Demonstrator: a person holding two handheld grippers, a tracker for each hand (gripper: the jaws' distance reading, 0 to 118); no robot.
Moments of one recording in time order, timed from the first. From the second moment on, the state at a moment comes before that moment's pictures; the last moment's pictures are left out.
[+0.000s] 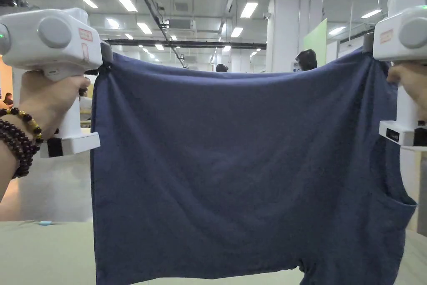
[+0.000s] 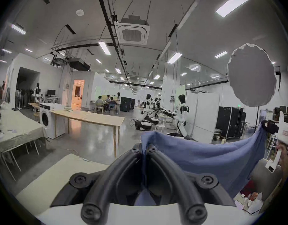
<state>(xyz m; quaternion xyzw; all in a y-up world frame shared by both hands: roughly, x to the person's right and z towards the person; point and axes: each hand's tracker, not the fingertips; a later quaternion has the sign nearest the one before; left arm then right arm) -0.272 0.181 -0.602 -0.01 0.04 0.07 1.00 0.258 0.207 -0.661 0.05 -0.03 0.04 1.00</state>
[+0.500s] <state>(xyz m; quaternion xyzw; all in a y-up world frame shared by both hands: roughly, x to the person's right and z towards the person) -0.295 0.086 -0.673 -0.05 0.05 0.08 0.99 0.236 0.120 -0.715 0.01 -0.02 0.03 1.00</state>
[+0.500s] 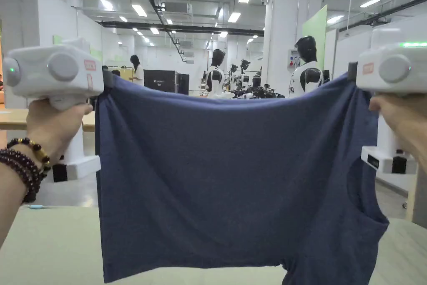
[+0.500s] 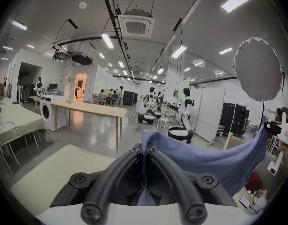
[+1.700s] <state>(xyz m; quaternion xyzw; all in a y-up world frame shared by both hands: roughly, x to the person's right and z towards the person) -0.311 -0.229 -0.342 -0.21 -0.04 0.18 0.96 0.315 -0.187 -0.359 -0.16 0.13 0.05 0.98</state>
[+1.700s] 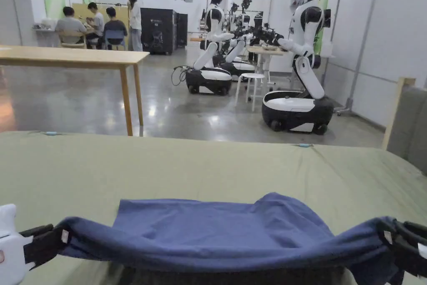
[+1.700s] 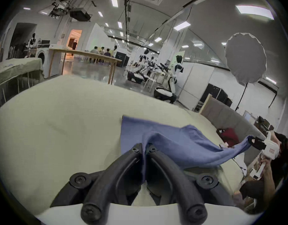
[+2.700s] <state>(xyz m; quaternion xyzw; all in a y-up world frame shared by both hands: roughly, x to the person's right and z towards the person) -0.318 -0.312 -0.230 -0.35 -0.01 0.20 0.92 0.345 -0.295 -0.273 -0.37 0.10 0.03 0.92</state>
